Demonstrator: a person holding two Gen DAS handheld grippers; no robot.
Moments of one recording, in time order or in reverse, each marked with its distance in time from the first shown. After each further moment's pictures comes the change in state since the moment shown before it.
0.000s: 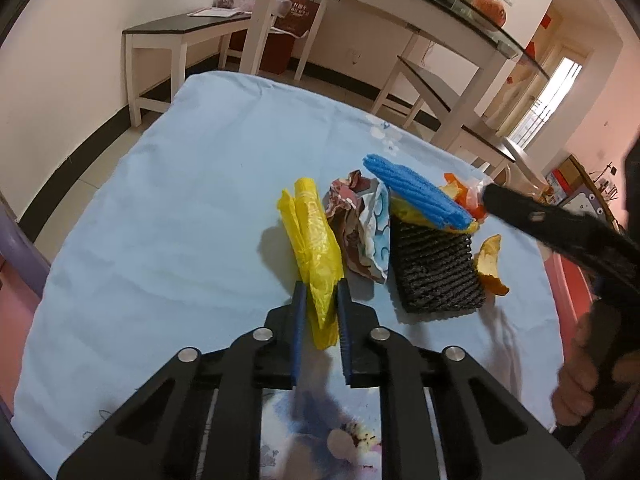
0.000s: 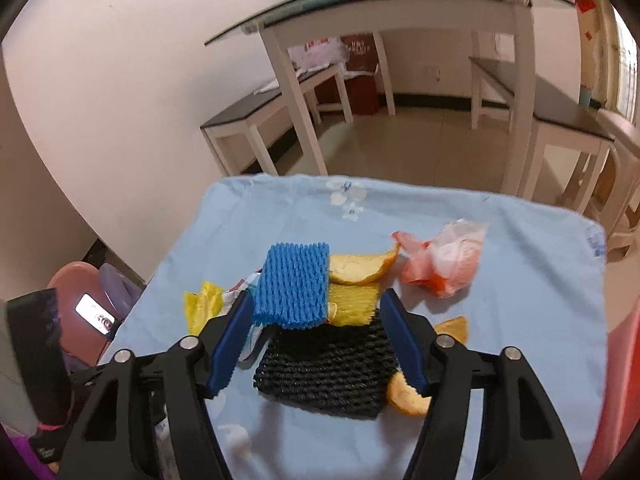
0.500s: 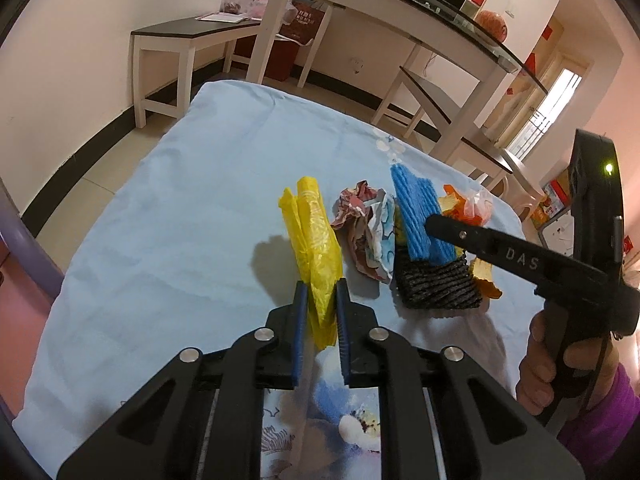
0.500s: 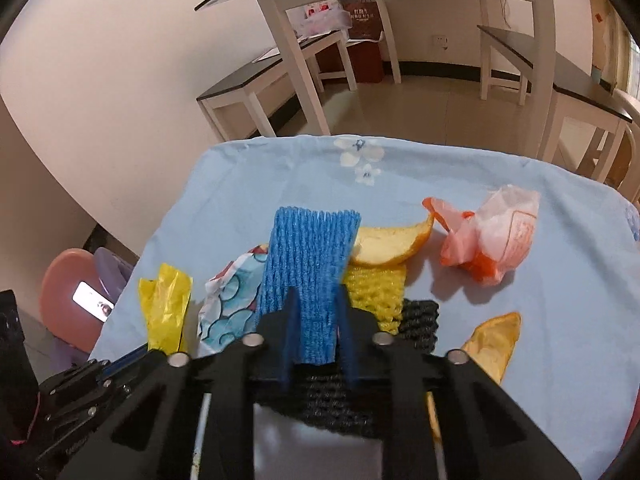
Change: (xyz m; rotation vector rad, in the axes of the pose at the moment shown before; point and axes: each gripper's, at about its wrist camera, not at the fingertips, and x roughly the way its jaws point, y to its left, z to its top) left arm -0.015 0.007 0.000 -0.024 -0.024 -0.010; right arm 0.043 0.006 -0.005 0.011 0.099 0.017
